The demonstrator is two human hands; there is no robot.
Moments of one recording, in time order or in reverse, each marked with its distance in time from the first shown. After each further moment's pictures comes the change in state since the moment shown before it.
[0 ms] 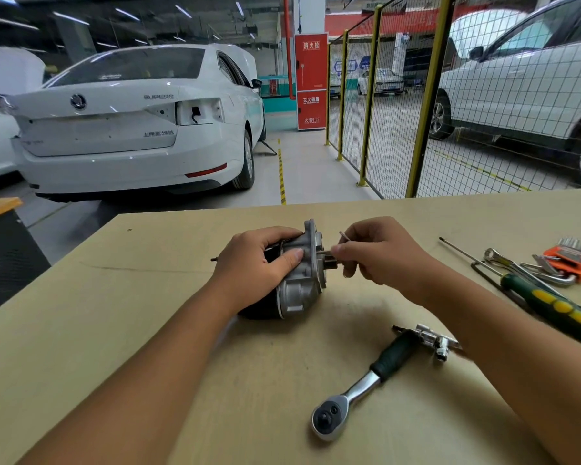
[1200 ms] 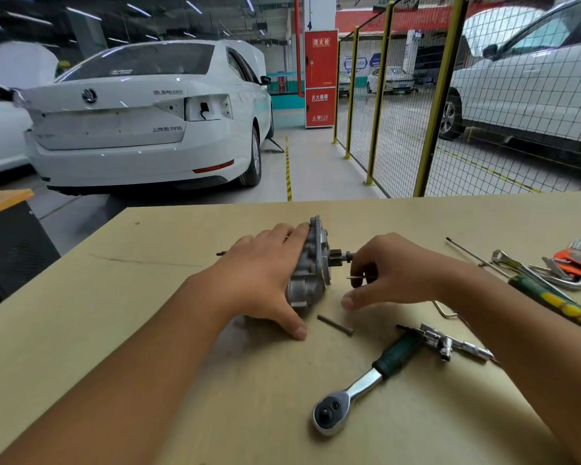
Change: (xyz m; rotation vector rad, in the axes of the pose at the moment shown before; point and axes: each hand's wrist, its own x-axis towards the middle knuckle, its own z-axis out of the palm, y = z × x) left_hand -0.002 0.024 -0.017 0.721 -0.524 0.101; right_hand -0.001 0.005 -0.017 -0.760 -0.325 -0.152
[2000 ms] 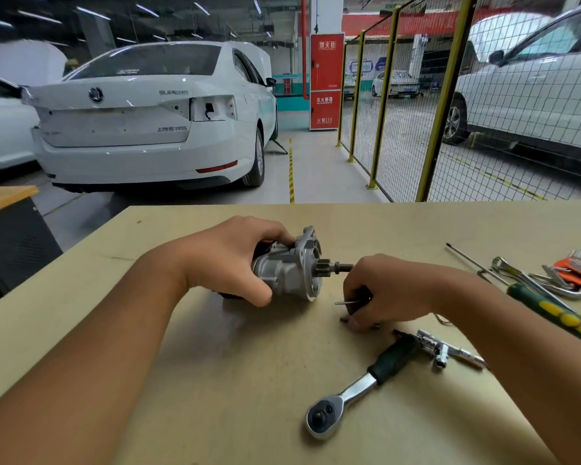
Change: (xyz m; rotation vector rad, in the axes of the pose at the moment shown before) left_hand -0.017 -0.031 -0.031 -0.623 -0.021 0.042; right_hand -0.002 -0.016 0.001 -0.125 -0.246 0.004
